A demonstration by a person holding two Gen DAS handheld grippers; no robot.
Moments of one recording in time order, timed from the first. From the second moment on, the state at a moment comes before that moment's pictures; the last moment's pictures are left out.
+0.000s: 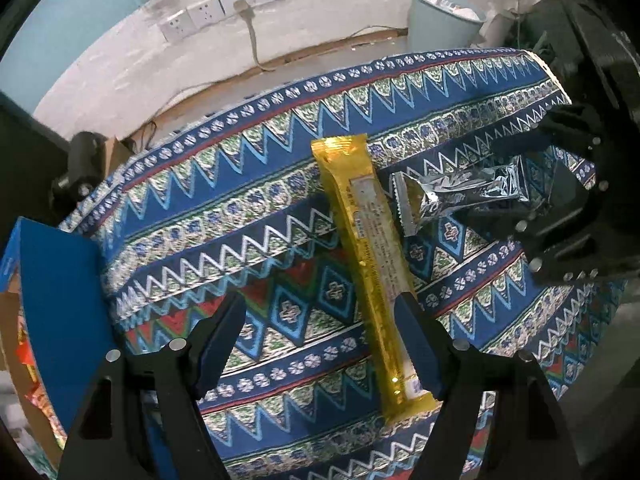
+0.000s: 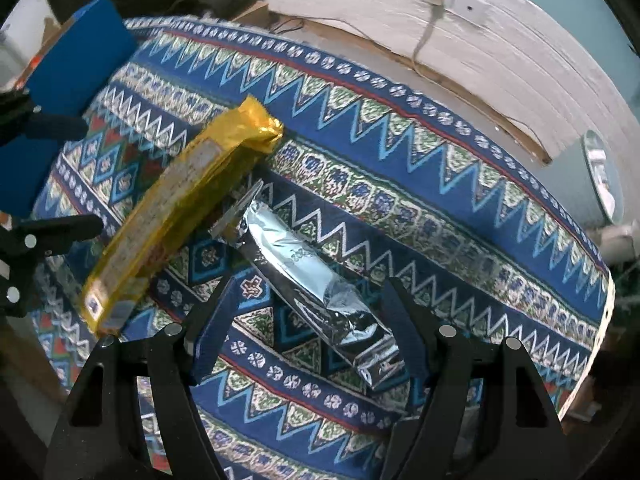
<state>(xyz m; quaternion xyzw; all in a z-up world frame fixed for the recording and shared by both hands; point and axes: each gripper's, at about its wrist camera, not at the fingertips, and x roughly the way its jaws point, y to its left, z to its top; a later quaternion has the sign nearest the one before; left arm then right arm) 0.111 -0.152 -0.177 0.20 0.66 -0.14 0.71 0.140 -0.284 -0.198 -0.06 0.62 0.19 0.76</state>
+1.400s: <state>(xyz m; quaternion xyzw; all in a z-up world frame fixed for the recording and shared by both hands) 0.090 -0.185 -0.240 0.19 0.67 -0.16 0.70 0.138 -0.297 -0.197 0.03 0.63 0.12 0.77</state>
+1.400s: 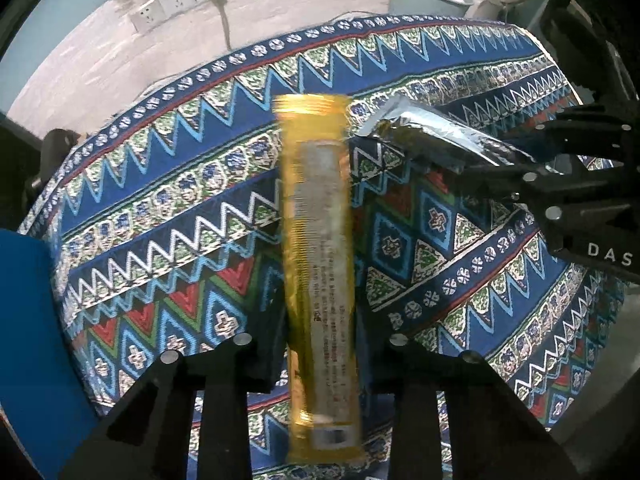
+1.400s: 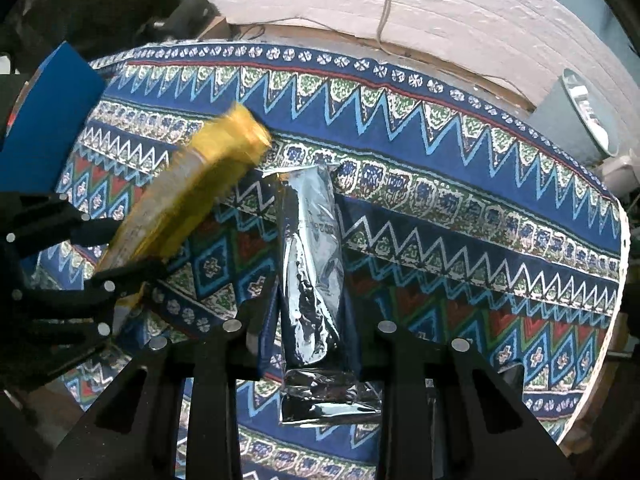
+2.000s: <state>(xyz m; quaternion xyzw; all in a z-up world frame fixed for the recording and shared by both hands) 0.083 -0.137 -0.153 0.19 0.61 -0.14 0.76 0.123 -0.276 -0.136 0.04 0.59 0.12 0.79</state>
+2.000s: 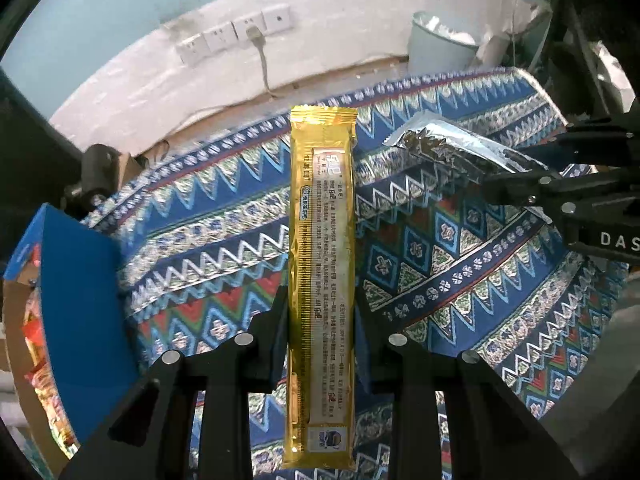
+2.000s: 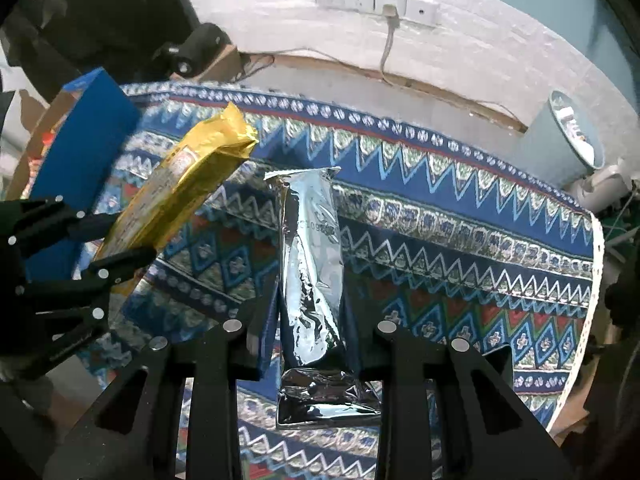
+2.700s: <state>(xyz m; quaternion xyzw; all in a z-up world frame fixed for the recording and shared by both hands) 0.072 -0.072 -0.047 0.17 0.54 -0.08 0.82 0.122 -0.228 -0.045 0.03 0.54 0.14 0.83</state>
